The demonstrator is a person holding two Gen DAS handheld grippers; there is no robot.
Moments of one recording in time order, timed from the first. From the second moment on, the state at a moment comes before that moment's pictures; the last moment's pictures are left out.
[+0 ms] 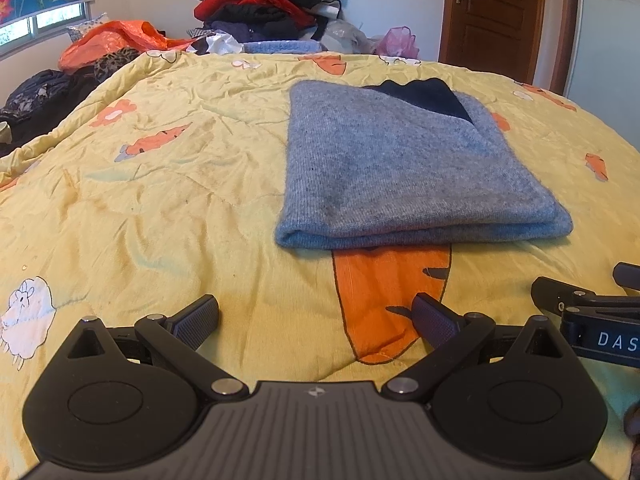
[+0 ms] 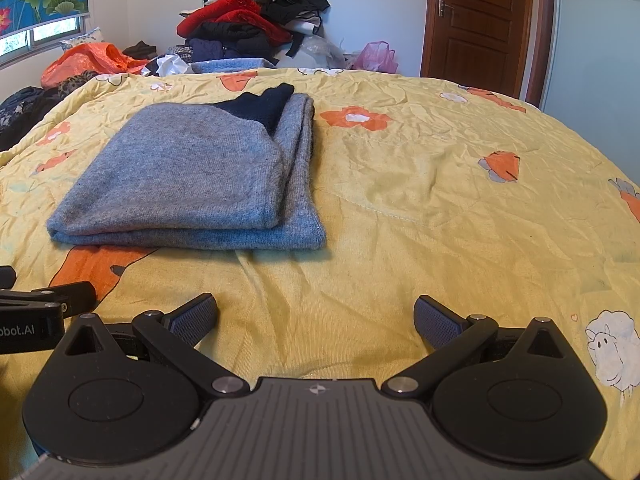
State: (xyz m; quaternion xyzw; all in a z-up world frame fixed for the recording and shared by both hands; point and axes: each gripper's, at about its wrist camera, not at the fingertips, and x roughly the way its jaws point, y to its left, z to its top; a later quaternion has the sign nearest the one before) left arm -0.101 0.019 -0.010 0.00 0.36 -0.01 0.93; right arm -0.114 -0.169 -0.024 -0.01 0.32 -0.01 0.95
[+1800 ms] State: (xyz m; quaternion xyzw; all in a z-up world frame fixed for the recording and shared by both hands) left arm -0.110 0.027 0.018 -0.02 0.38 0.01 0.93; right arm -0.122 -0.161 -0.001 -0.02 0.34 0.01 0.94
